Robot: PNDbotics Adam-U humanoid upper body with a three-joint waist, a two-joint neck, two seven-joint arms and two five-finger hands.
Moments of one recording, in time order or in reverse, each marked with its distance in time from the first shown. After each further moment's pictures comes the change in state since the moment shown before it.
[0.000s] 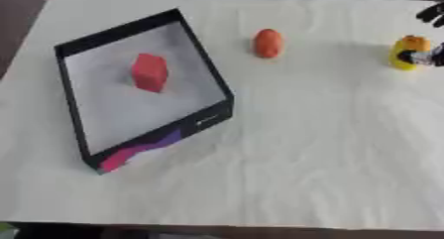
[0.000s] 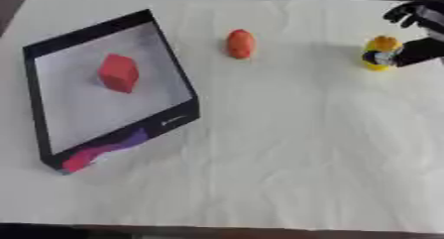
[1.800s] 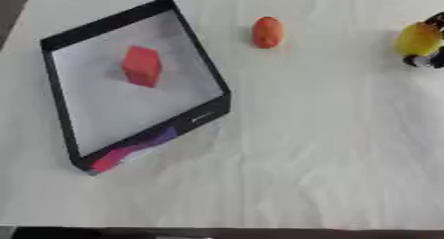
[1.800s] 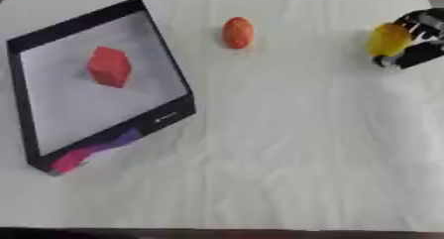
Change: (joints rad) left arm -0.001 -0.018 0.006 0.000 0.005 0.007 0.011; right arm -0.106 0.061 0.015 0.207 -0.008 0.001 -0.006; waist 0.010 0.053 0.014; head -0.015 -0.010
